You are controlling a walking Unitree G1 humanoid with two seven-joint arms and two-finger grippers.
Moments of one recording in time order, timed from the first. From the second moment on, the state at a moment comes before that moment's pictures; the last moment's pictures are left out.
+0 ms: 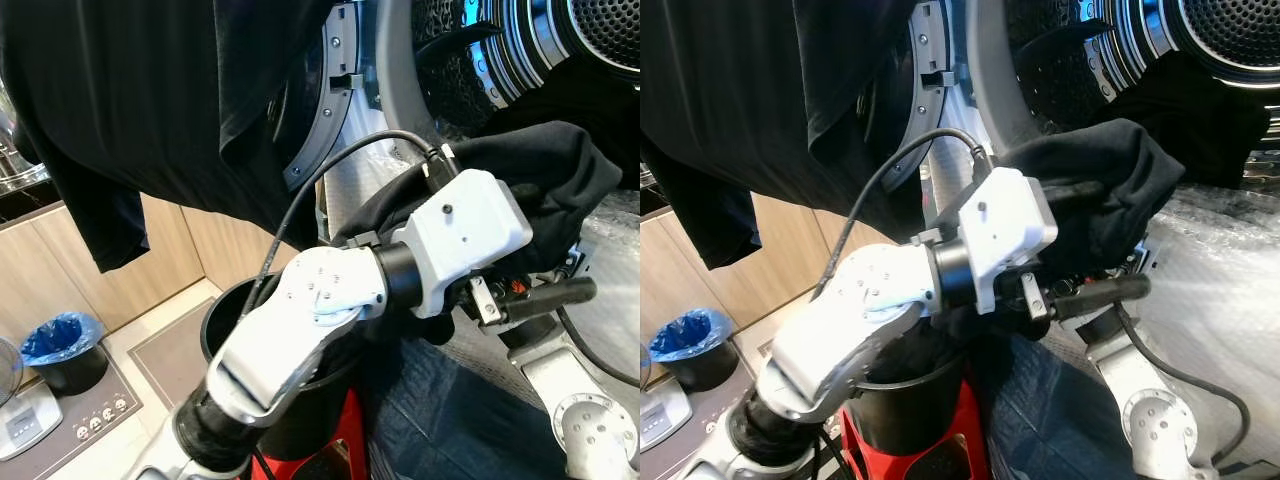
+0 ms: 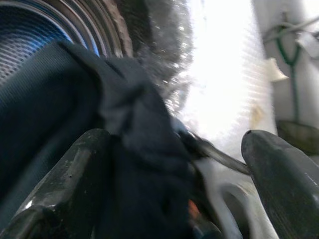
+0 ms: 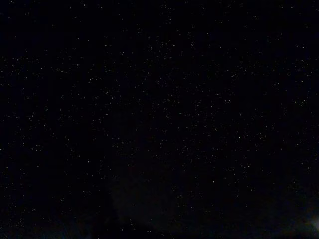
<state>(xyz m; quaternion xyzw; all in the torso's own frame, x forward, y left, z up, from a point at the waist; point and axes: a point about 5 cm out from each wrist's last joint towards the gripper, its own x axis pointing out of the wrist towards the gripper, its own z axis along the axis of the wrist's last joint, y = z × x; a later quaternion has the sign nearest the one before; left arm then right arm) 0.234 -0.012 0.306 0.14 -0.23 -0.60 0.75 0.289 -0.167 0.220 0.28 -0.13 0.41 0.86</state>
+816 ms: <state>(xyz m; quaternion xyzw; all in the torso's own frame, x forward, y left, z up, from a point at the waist) 0.238 0.000 0.299 0.16 -0.21 -0.53 0.80 0.310 -0.205 0.275 0.31 -0.15 0.42 0.84</state>
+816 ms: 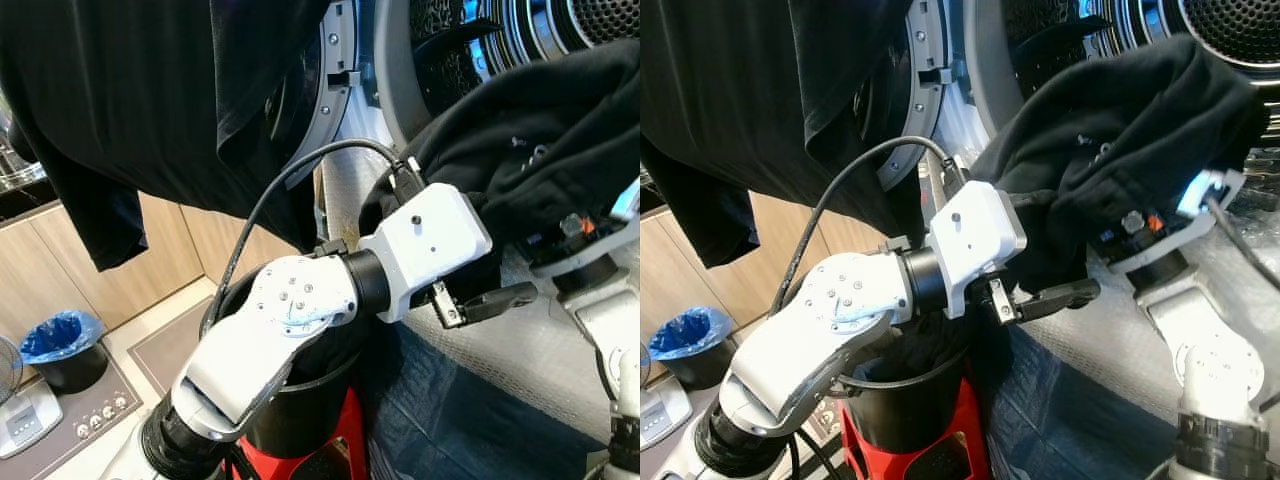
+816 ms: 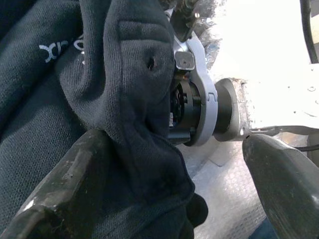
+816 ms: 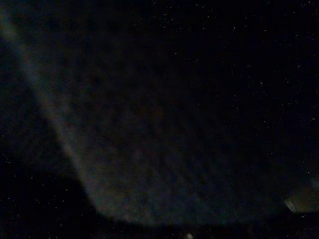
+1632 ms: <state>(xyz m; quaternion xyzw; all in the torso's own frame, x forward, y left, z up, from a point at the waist) 0.240 0.024 0.272 0.19 -0.21 -0.48 0.83 0.345 -0.220 0.288 0.33 -0.11 0.40 0.85</state>
